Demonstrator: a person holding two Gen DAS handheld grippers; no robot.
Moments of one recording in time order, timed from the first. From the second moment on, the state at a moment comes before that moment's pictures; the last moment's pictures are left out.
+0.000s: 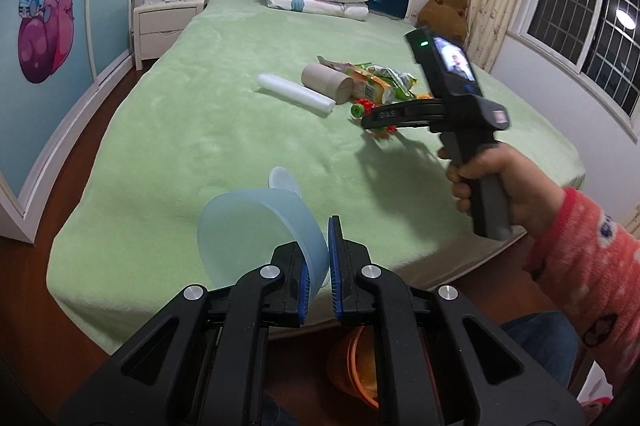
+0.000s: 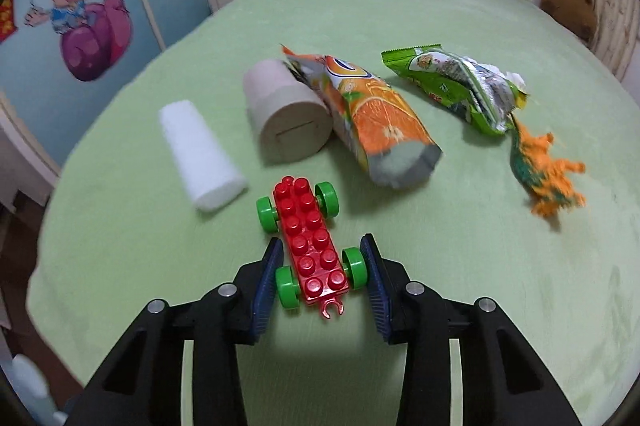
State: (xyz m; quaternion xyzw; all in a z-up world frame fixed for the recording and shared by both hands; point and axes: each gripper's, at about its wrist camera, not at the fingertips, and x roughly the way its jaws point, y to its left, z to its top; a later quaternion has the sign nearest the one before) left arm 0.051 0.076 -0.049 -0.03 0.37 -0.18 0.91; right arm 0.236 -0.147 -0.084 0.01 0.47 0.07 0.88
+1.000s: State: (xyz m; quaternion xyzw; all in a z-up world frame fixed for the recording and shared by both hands) left arm -0.007 -0.041 -0.105 0.05 0.45 -0.29 0.85; right arm -0.056 -0.233 -0.085 0.07 0.42 0.12 0.89
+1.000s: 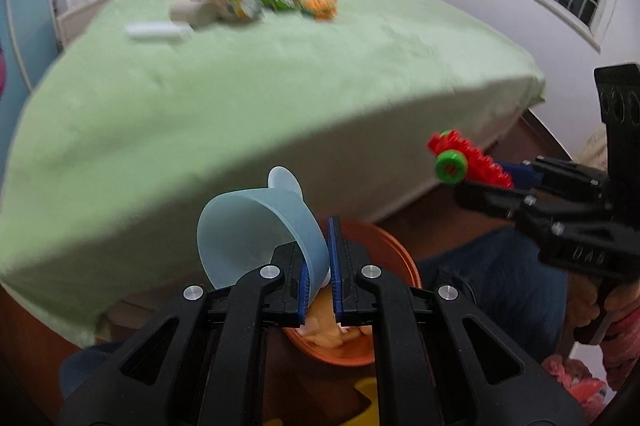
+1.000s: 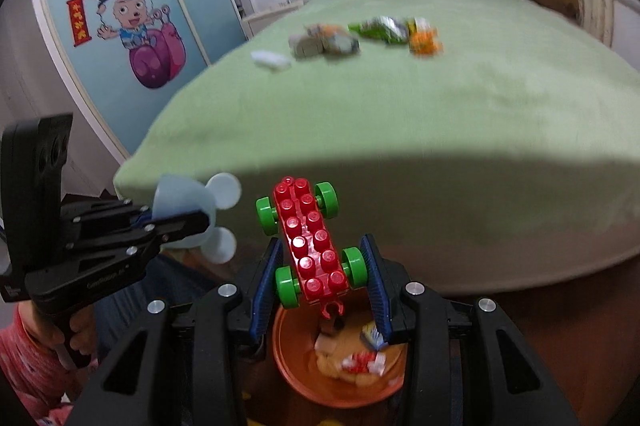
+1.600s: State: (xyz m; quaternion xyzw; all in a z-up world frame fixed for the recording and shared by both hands) left arm 0.011 -0.070 -0.277 0.04 0.64 -0.26 0.72; right arm -0.048 -0.241 -0.221 0.11 0.58 0.06 0.81
